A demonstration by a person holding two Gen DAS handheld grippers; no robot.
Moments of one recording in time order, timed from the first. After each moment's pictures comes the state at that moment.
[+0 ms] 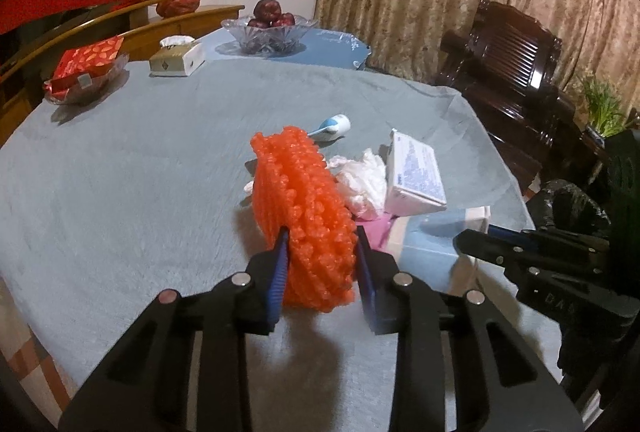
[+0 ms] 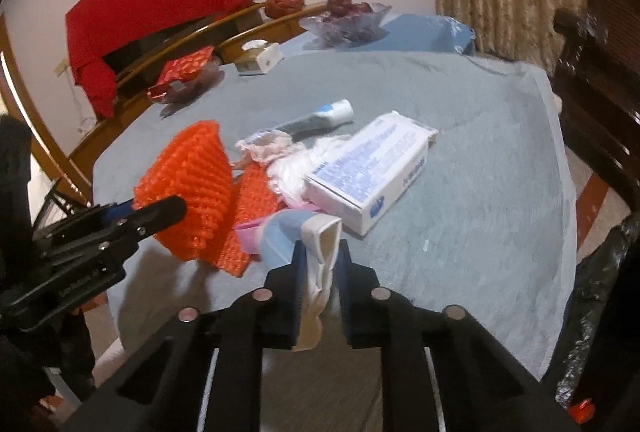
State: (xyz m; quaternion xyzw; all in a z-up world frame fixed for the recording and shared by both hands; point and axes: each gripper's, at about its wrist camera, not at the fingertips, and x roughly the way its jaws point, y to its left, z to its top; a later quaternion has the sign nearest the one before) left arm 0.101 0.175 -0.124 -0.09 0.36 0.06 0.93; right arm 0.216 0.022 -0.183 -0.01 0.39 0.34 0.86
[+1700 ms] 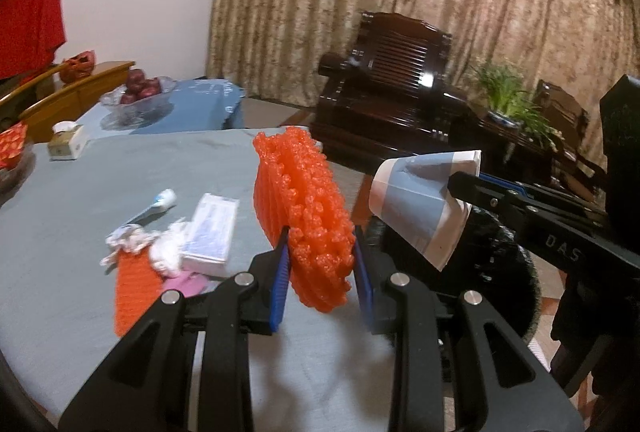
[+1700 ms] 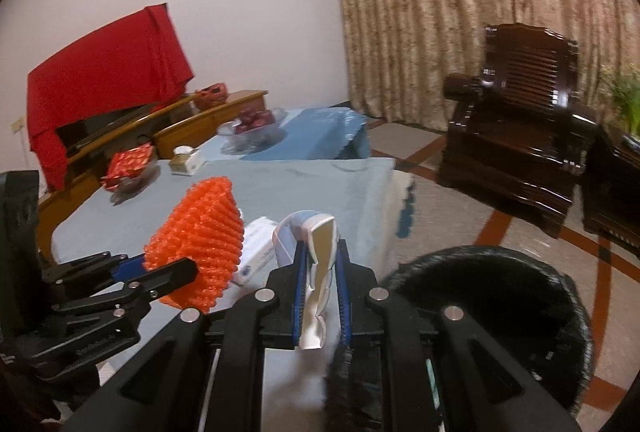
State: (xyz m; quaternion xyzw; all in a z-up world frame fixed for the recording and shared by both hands) left arm 0.099 0.015 -0.045 -0.04 0.30 -0.12 0.95; right arm 0.160 -0.146 -0.067 0.03 0.27 0.18 0.95
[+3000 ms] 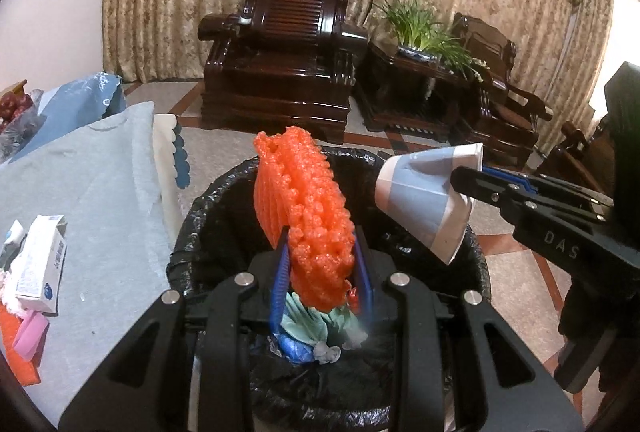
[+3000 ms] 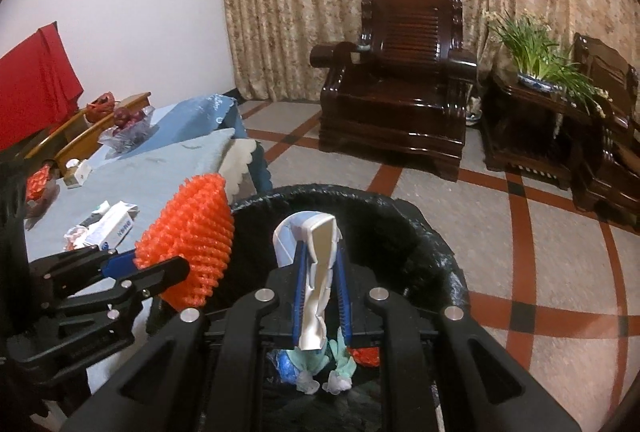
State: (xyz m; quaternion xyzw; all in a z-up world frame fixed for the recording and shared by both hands) left arm 0.151 -0.146 -0.107 0.02 0.35 -0.27 0.90; right arm 0.143 -0.290 -0.115 0.06 0.31 0.00 0.95
